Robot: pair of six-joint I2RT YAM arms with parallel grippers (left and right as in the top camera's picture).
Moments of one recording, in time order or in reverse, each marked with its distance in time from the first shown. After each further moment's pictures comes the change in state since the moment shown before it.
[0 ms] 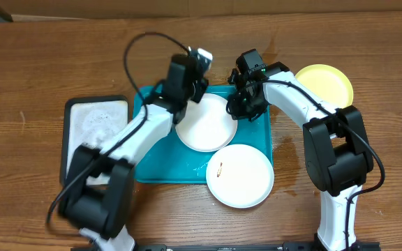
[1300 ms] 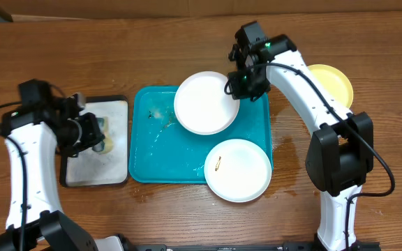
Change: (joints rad) left arm 0.796 -0.303 0.033 -1.107 0.446 -0.176; right arm 0.004 0.000 0.358 -0.312 0.114 0.014
